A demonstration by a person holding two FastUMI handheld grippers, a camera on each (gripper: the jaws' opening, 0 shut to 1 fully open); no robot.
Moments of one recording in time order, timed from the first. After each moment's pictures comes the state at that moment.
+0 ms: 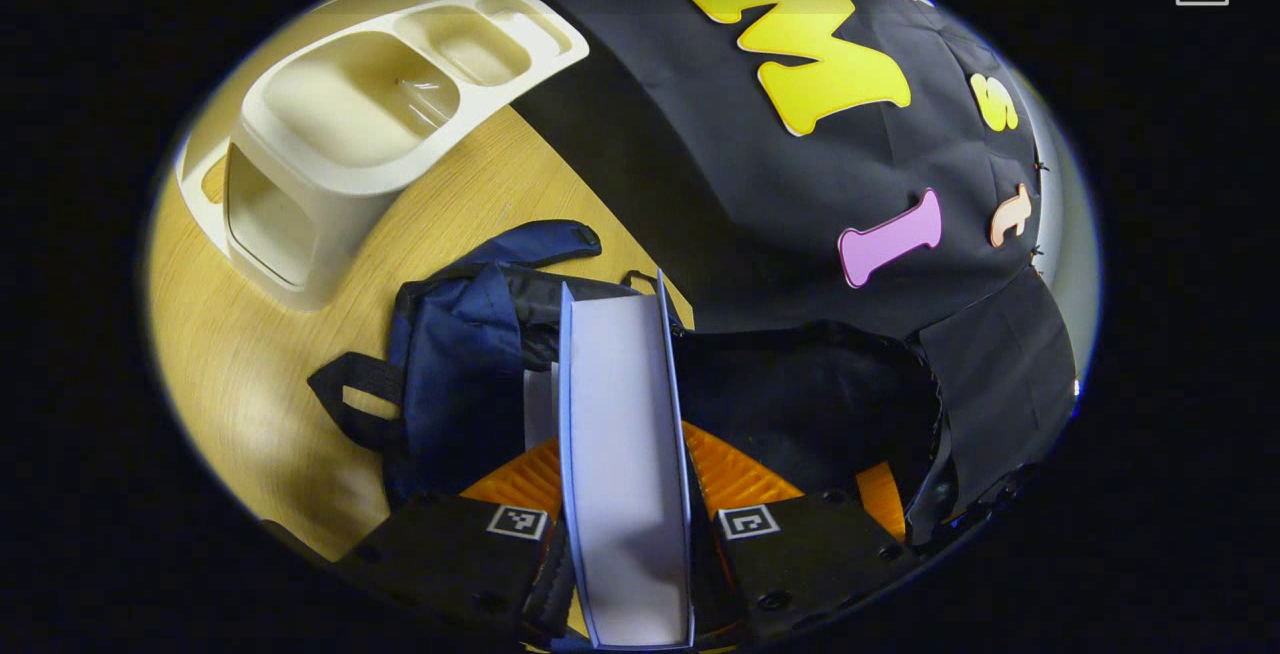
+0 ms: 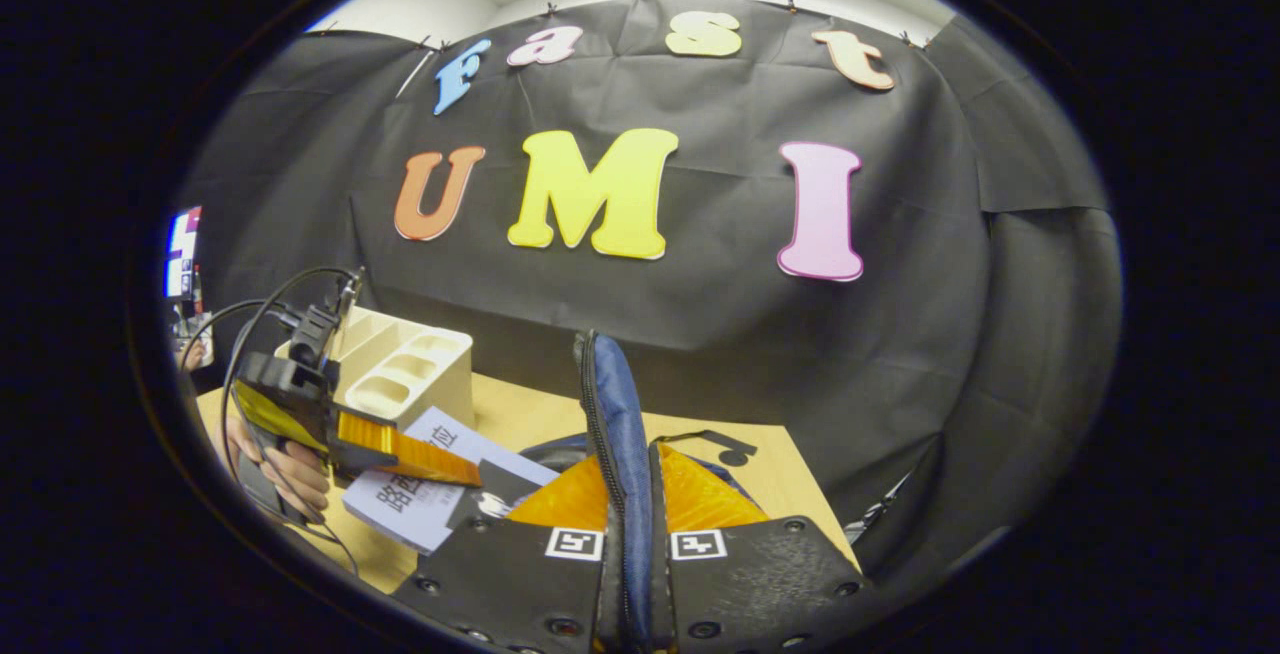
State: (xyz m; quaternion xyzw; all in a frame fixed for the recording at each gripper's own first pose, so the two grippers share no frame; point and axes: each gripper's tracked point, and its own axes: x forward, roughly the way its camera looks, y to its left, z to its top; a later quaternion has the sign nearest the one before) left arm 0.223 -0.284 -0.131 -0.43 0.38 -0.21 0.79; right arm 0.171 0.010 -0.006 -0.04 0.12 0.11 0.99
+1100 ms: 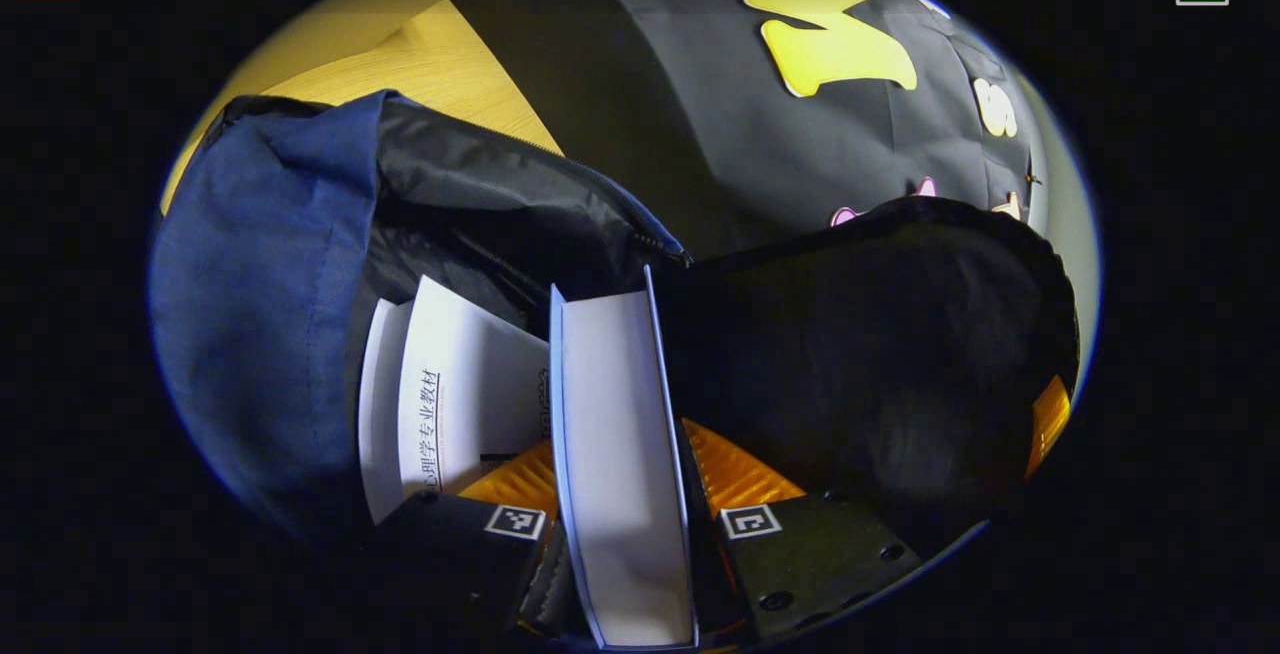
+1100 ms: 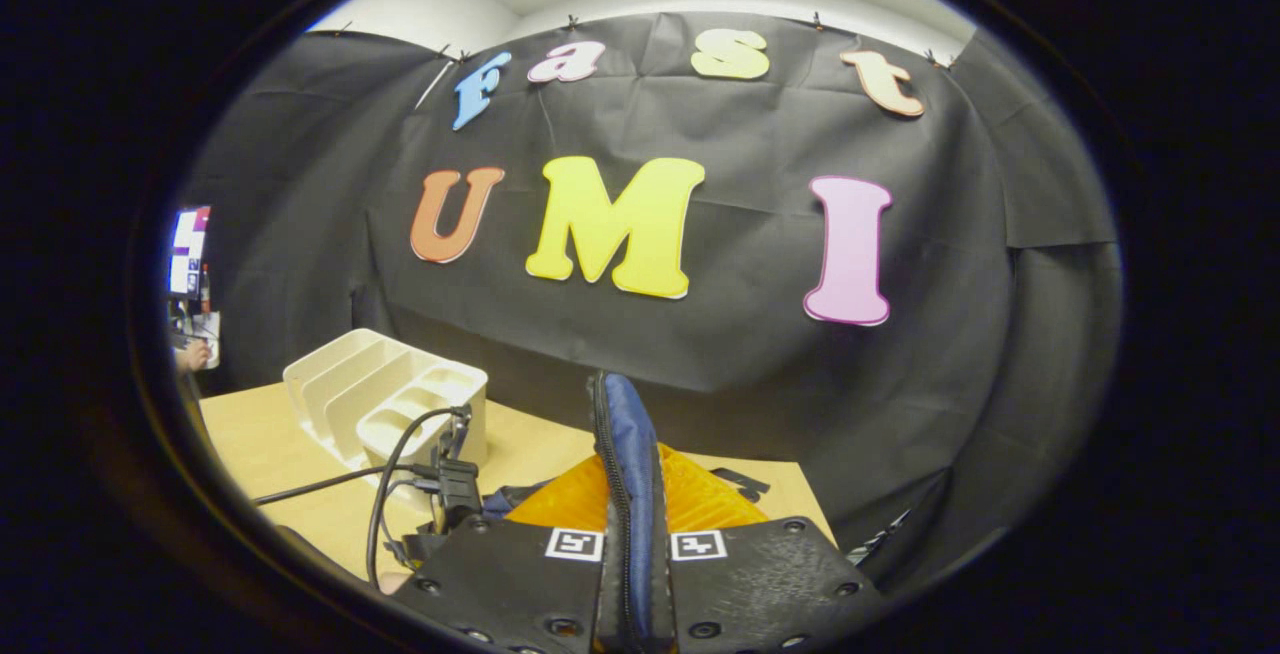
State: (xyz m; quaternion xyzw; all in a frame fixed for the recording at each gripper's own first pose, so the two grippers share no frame) left arm 0.248 -0.399 -0.176 -0.48 0.36 -0.25 0.76; right arm 0.194 0.034 0.029 -0.05 0.09 0.14 0.98
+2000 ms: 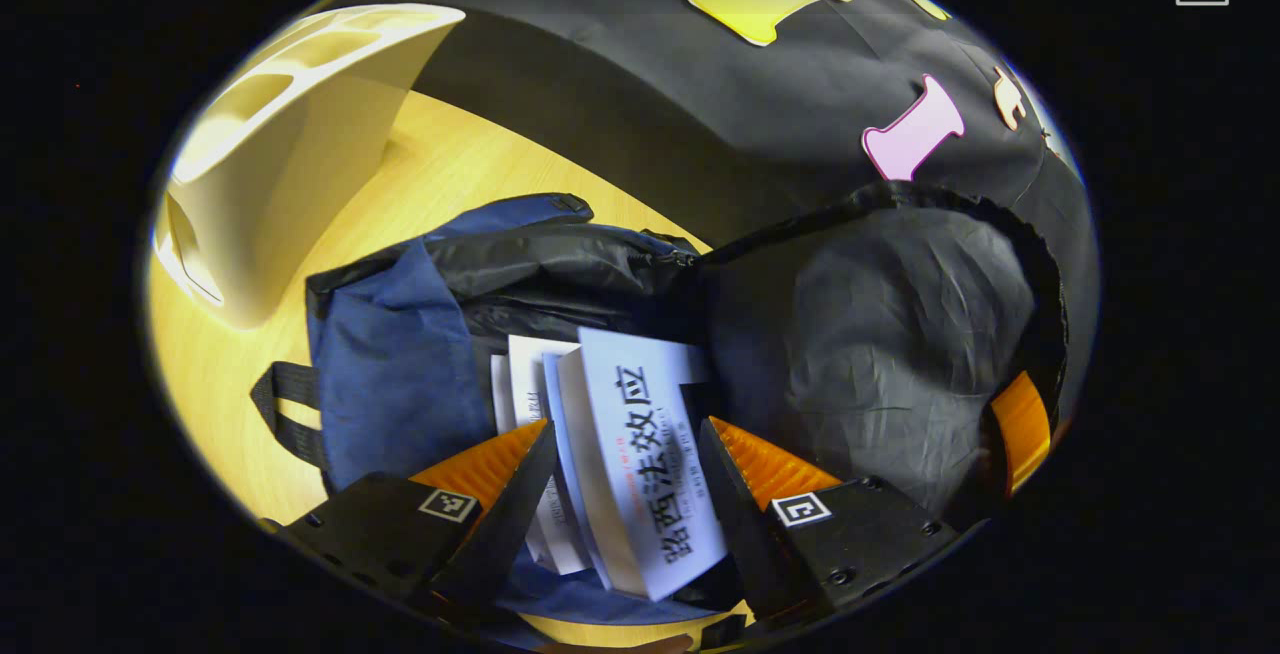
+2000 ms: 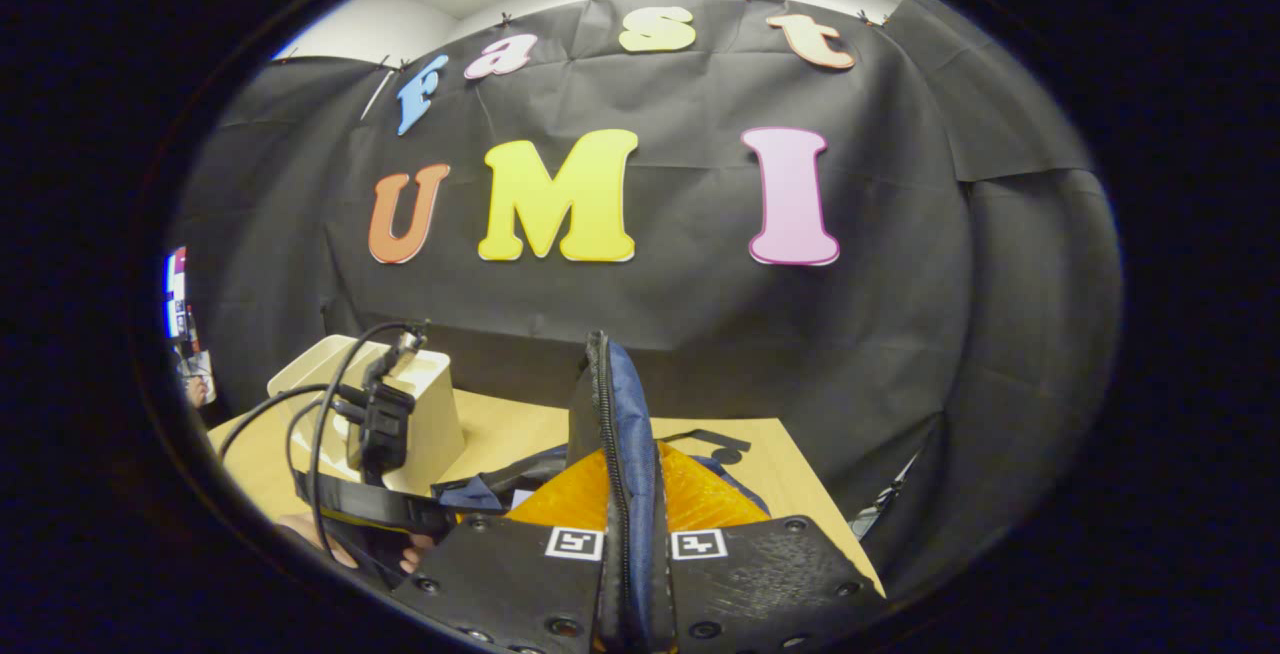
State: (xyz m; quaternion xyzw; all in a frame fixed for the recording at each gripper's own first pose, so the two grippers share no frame) left arm 0.222 -0.338 -0.164 -0.28 0.40 -0.19 0.85; right arm 0.189 -0.022 -0.012 0.01 0.13 0.08 0.99
